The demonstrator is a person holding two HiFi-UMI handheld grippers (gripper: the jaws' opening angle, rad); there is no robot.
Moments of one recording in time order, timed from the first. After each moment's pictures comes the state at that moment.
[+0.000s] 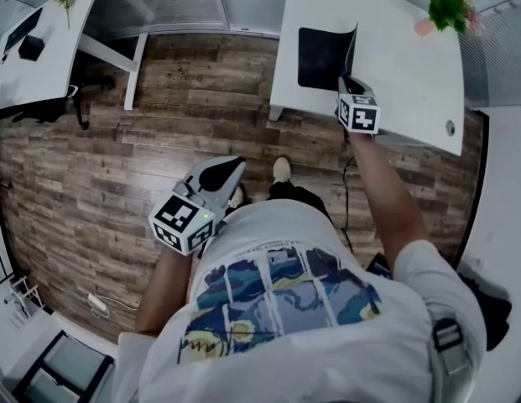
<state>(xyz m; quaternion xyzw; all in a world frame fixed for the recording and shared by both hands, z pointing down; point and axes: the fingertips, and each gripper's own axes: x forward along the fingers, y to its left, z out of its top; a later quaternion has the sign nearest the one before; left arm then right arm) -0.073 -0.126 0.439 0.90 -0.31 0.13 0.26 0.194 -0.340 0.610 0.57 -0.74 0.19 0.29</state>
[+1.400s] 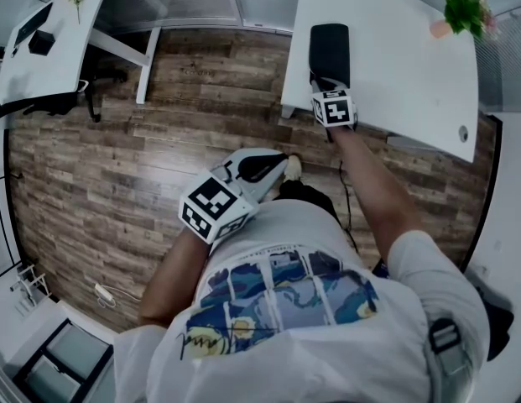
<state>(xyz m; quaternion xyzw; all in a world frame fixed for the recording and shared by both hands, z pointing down) -0.004 -0.137 0.431 0.93 -0.22 0.16 0.25 0.094 -0.343 0.676 0.48 -0.78 0.23 0.33</state>
